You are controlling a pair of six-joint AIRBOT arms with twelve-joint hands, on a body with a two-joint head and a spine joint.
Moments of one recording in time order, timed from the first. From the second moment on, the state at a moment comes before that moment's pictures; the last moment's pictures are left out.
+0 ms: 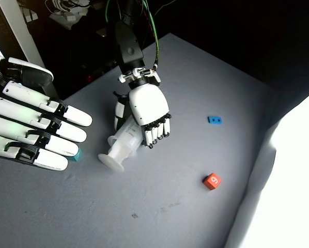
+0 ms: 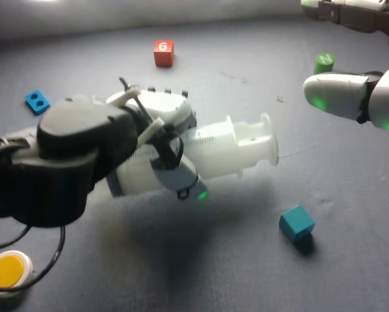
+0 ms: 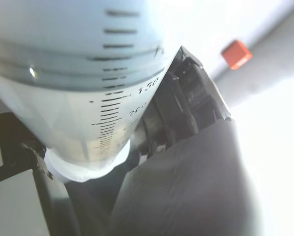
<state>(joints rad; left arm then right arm) 0.50 -1.22 1.02 -1.63 -0.59 2.39 -0.36 -0.62 0.52 0.62 0.67 -1.53</state>
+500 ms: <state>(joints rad) 0.36 -1.14 0.96 -1.73 -0.60 2.51 -0.38 -0.62 0.59 0.22 0.70 -1.15</state>
